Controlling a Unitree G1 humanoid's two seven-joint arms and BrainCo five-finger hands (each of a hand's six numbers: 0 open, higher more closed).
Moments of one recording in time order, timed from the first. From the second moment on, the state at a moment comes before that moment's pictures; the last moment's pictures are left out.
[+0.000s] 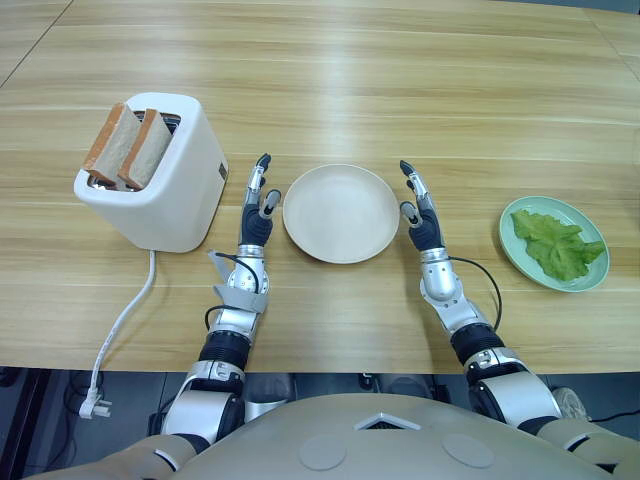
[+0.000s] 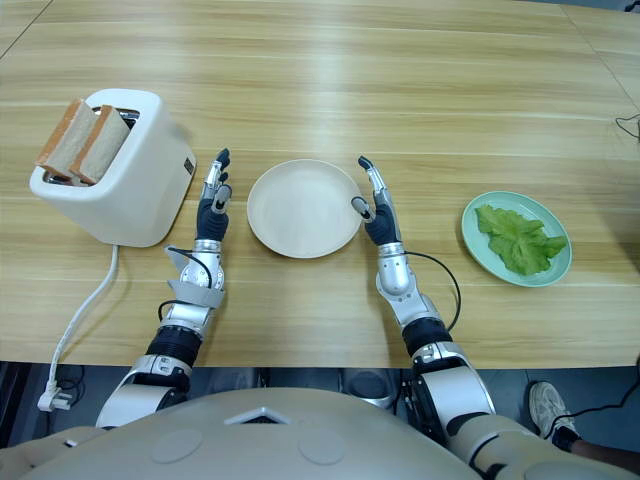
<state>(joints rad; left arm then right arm) -0.17 0.06 -0.04 0.57 0.25 -0.63 0.21 -0.25 -0.15 0.15 0.78 -0.36 -0.81 -0.36</state>
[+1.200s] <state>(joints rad) -0.01 0.77 0.51 0.35 0.66 -0.36 0.45 -0.26 -0.17 0.16 0.77 -0.47 -0.81 -0.44</state>
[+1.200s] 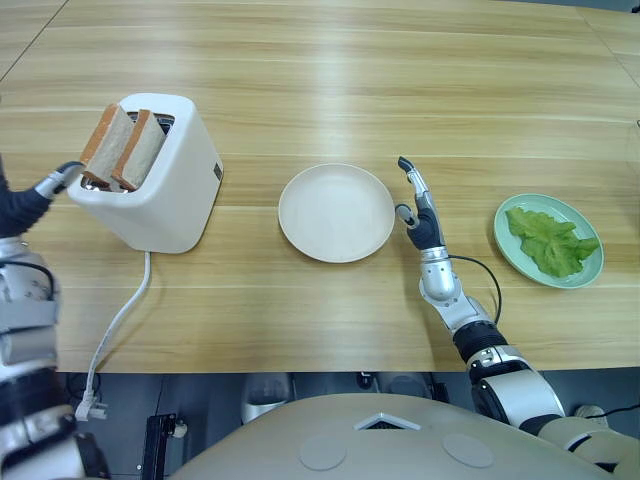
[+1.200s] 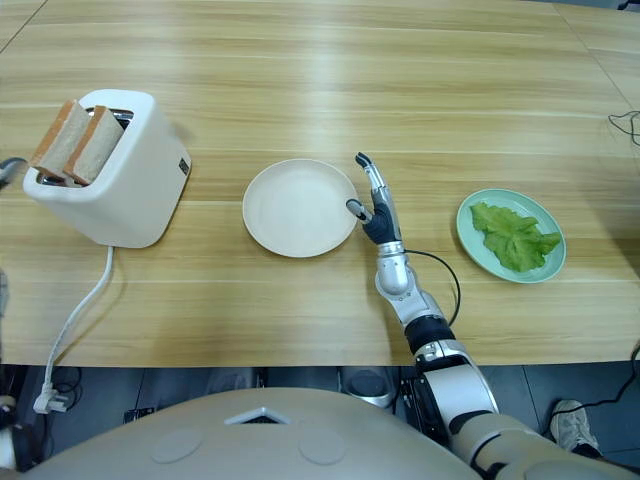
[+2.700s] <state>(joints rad) -0.26 0.85 0.04 0.76 0.56 -0.47 0.50 -0.27 -0.20 0.18 0.78 -0.52 -0.79 -0.52</state>
